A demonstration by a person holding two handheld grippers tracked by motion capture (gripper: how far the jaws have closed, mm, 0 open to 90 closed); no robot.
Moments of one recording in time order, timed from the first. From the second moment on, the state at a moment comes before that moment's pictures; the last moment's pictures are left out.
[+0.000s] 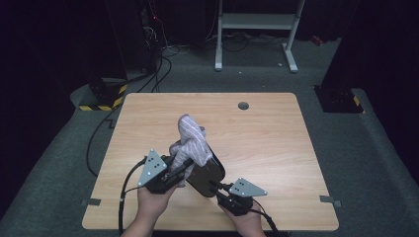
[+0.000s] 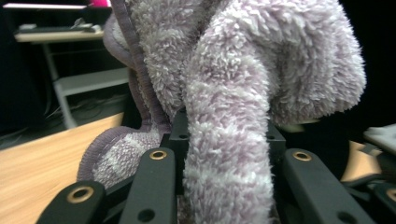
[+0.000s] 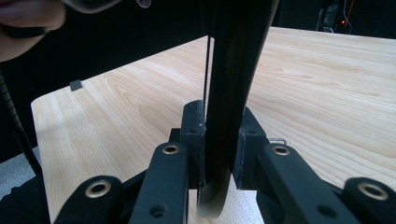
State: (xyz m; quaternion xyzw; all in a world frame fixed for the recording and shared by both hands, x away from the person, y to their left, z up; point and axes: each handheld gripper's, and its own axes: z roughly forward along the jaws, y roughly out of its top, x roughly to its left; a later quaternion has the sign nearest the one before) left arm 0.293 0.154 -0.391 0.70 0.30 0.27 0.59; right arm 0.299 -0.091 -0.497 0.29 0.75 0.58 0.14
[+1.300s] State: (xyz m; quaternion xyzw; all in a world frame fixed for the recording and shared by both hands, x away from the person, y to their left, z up) left arm 0.314 0.183 -0.419 0.69 0.37 0.27 0.57; right arm 0.300 -0.092 -0.498 0.28 0.75 0.58 0.14
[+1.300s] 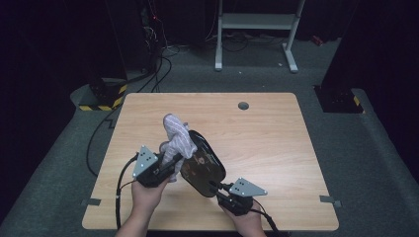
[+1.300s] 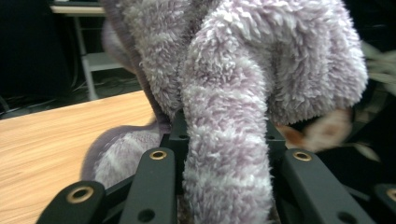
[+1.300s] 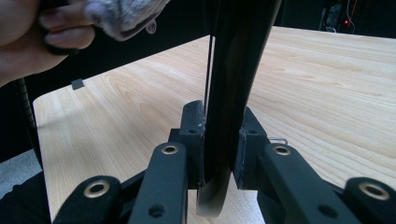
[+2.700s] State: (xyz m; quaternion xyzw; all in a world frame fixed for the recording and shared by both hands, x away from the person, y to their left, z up) left arm 0.310 0.180 -0.432 0.70 0.36 0.26 0.56; right arm 0.301 -0.092 -0.498 0.29 0.75 0.58 0.13
